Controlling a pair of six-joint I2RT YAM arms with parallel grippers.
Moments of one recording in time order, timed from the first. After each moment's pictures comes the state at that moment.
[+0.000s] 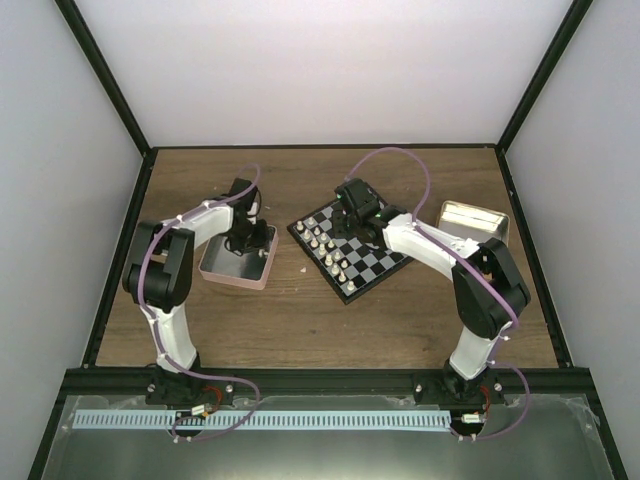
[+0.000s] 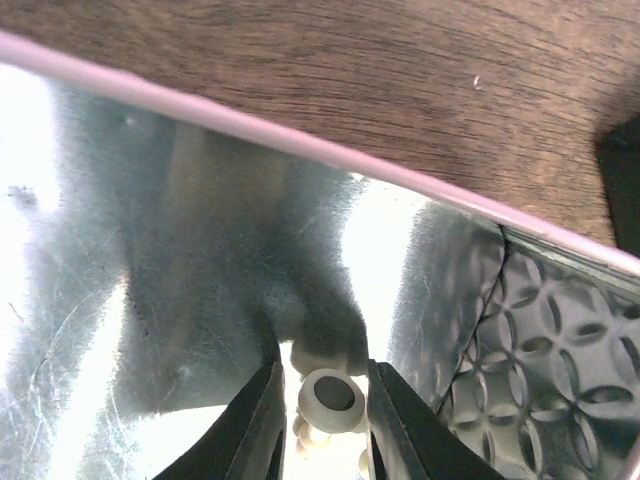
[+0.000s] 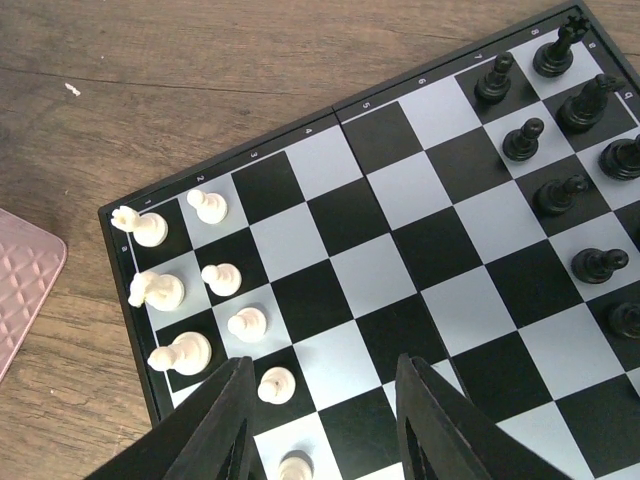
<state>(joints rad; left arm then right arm) -0.27 1.90 1.24 -0.65 0.18 -0.45 0.63 1.73 1.24 -0.37 0.15 0.38</state>
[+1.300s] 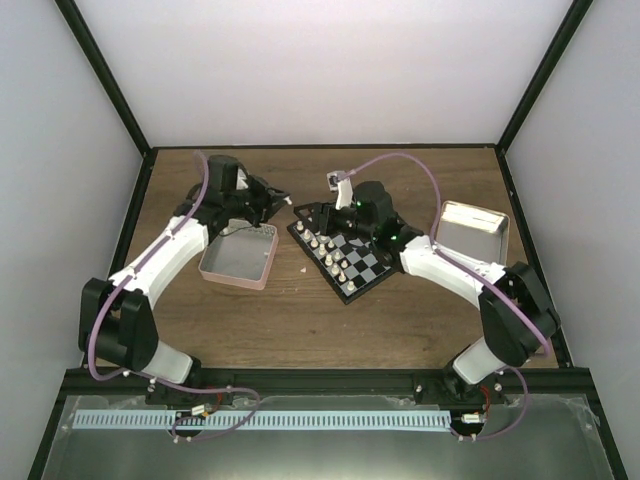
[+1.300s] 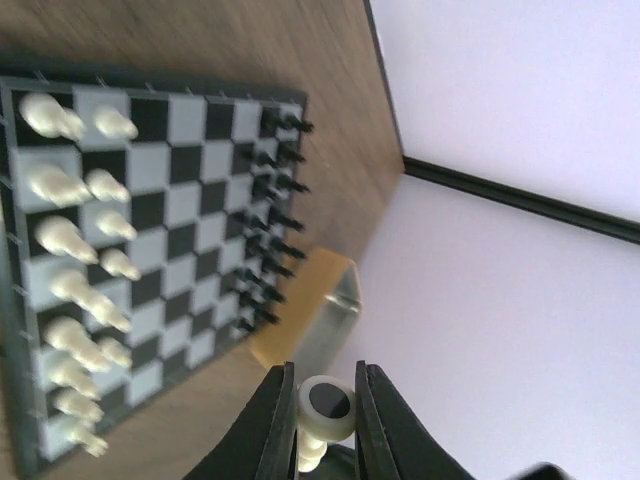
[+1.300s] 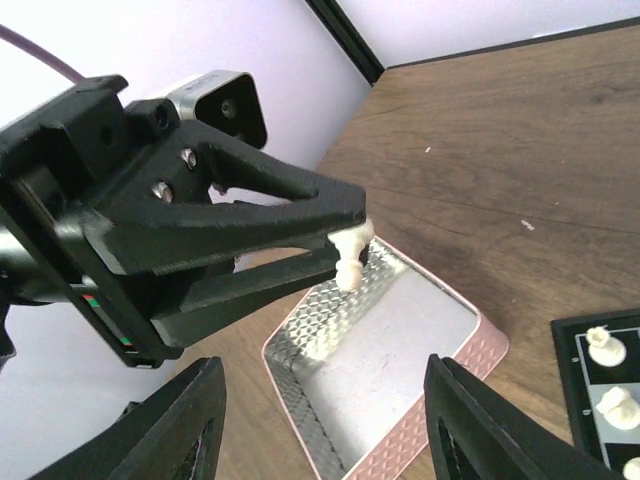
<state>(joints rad) -0.32 1.49 1.17 -0.30 0.49 -1.36 0.67 1.54 1.03 0.24 -0.37 0.58</state>
